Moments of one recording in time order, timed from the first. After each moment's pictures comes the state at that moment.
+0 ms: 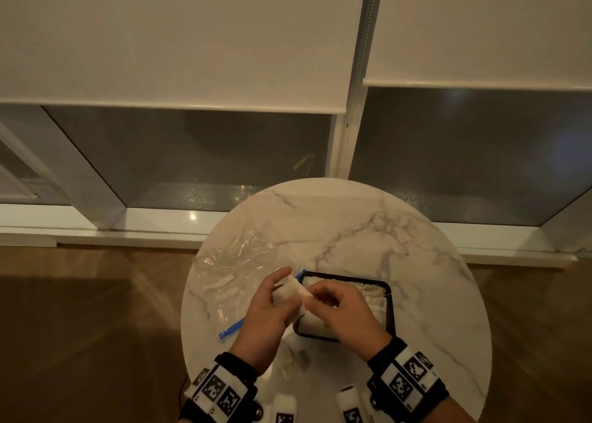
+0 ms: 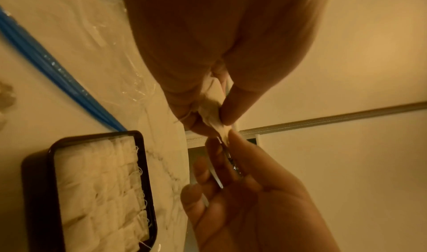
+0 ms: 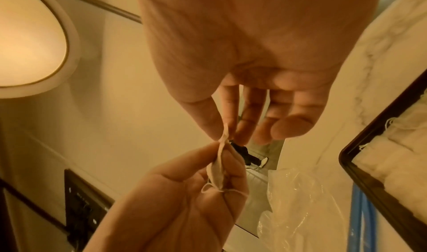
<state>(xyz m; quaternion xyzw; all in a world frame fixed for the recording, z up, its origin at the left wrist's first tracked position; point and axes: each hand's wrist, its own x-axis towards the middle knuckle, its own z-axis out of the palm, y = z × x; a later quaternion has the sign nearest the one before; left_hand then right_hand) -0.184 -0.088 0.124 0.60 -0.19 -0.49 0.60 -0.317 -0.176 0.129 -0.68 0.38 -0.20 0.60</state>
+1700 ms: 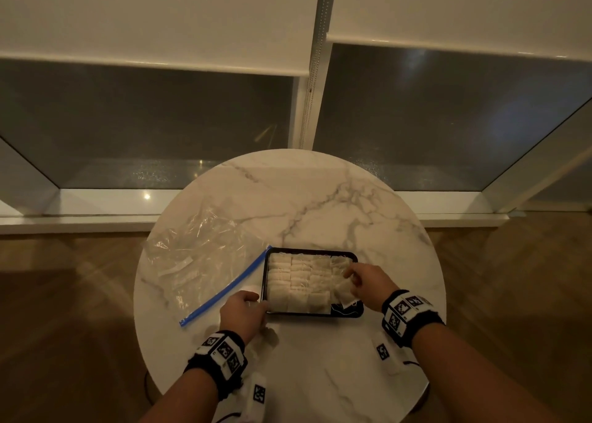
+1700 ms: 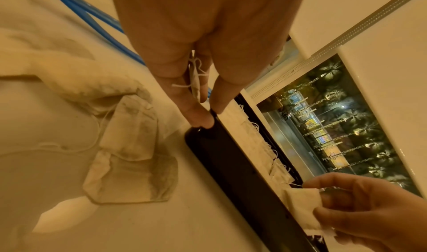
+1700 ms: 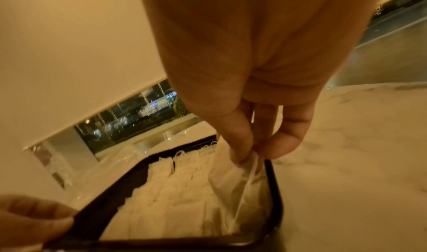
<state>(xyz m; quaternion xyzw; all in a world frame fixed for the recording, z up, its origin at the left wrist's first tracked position) -0.178 -0.115 -0.019 0.84 -0.17 -0.43 0.30 -0.416 -0.270 0.027 -0.77 0.54 0.07 0.34</state>
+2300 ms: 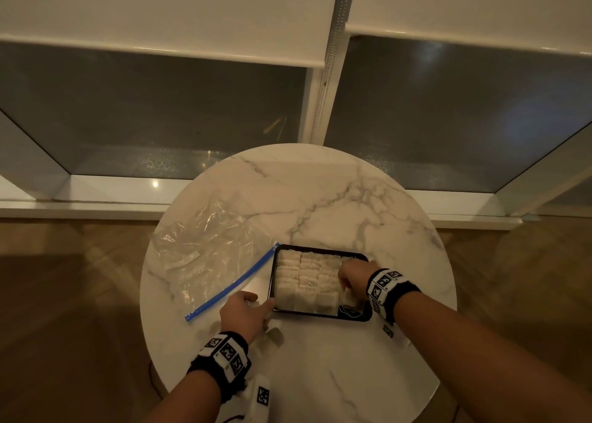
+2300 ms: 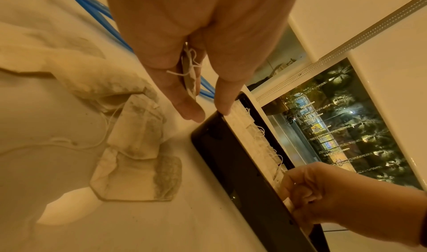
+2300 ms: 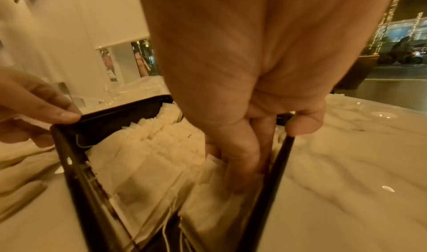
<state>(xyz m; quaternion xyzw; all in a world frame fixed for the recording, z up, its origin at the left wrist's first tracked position) -0.176 -0.109 -0.016 0.84 -0.12 -0.42 0.31 -0.359 -0.297 0.023 -0.82 0.42 0.36 0.18</state>
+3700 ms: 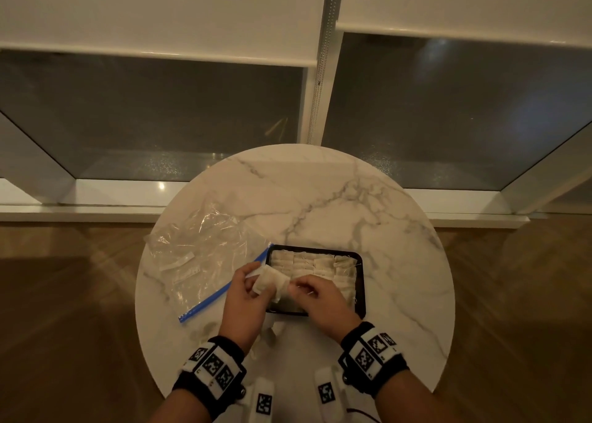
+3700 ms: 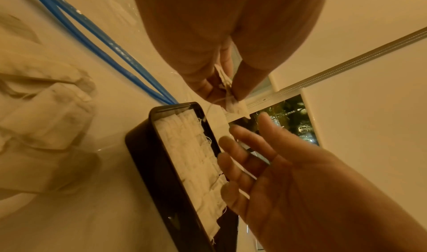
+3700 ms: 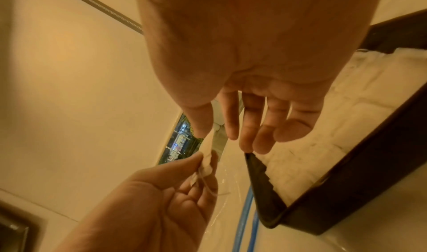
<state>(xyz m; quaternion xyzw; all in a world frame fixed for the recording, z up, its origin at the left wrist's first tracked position) -0.196 -0.113 0.023 0.68 -0.18 -0.44 0.56 -0.342 -0.202 0.024 -0.66 0.46 -0.13 0.58</state>
